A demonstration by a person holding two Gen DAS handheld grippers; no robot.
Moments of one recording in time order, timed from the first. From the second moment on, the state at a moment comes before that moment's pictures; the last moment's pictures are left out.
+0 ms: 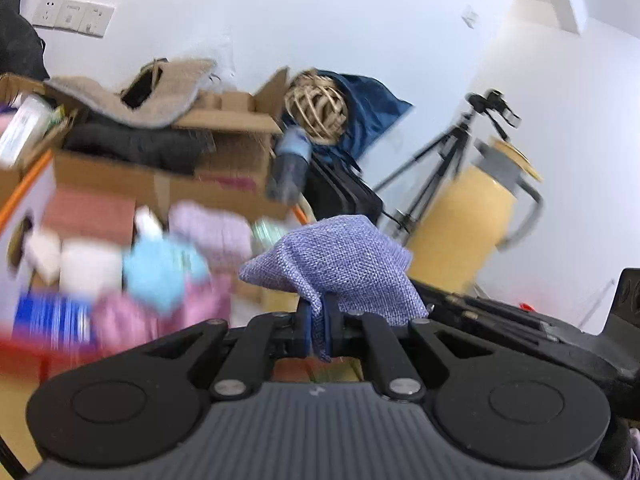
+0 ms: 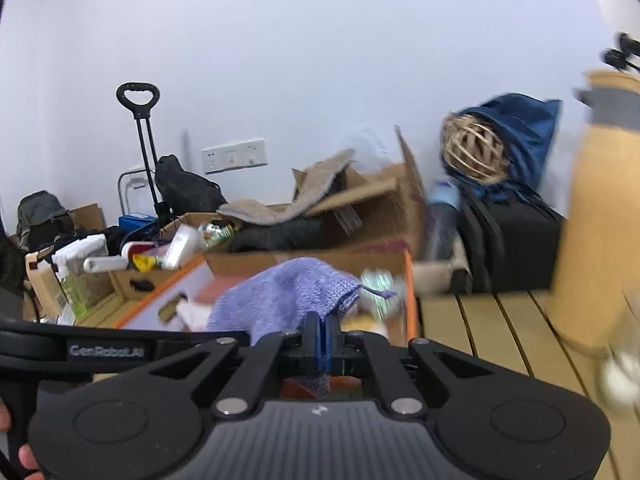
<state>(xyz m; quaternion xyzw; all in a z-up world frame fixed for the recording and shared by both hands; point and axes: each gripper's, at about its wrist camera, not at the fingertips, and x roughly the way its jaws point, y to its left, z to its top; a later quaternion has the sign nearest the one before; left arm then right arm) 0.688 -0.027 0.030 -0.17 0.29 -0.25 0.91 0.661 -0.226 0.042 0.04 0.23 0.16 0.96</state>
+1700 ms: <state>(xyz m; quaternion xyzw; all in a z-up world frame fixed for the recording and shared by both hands) 0.335 0.041 0.096 0.00 0.11 -0.01 0.99 0.374 -0.236 0.098 0.01 0.14 0.14 0.98</state>
